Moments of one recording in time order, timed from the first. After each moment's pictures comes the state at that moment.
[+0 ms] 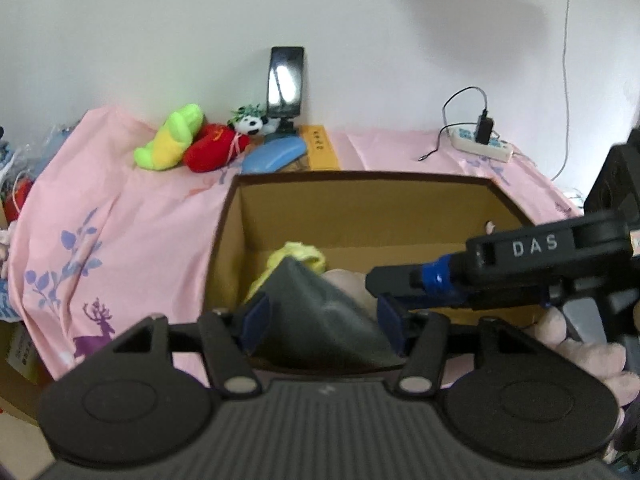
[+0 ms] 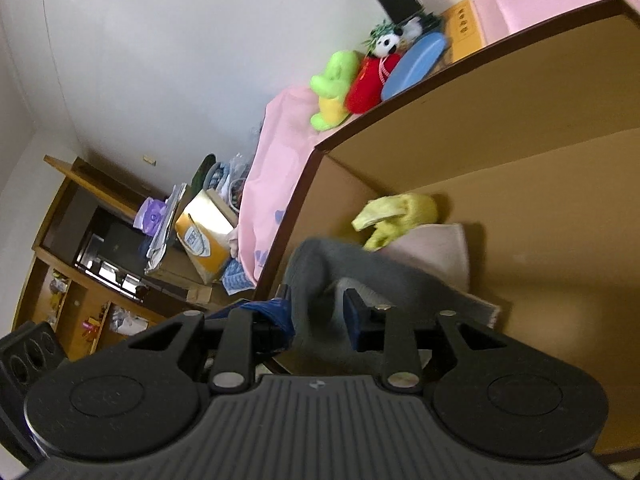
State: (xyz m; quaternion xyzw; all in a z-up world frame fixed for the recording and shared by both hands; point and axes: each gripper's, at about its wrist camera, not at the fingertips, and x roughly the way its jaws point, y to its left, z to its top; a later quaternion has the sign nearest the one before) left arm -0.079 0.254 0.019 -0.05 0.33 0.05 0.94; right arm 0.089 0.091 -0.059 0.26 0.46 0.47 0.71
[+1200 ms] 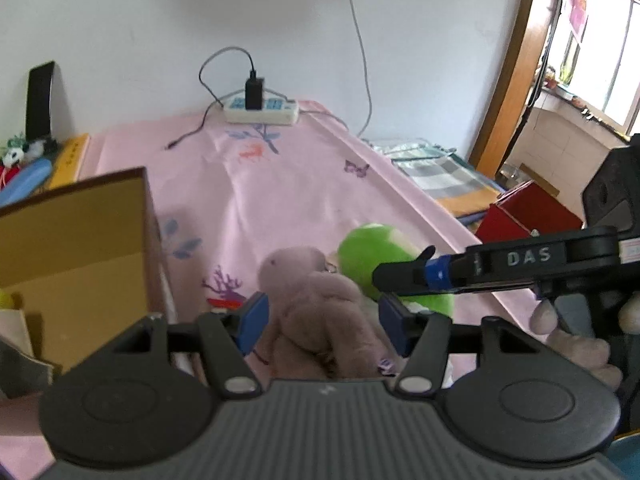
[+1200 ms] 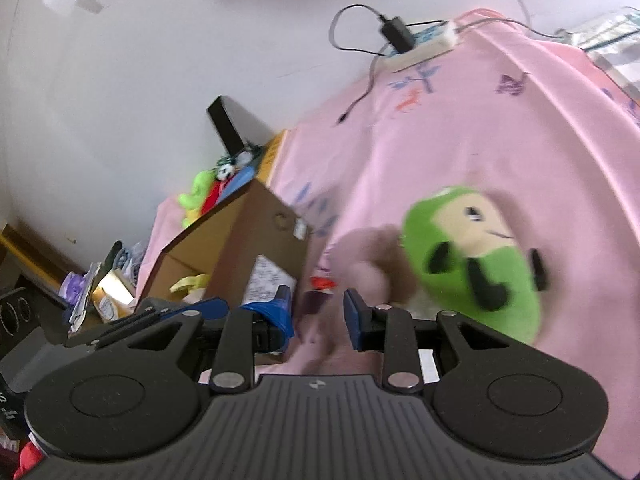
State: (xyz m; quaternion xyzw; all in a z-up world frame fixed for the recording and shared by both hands) left arm -0.001 -0.023 0.001 -0.02 0.36 -0.14 0.92; right arm 0.091 -0.209 -0.070 0.26 0.41 0.32 0.82
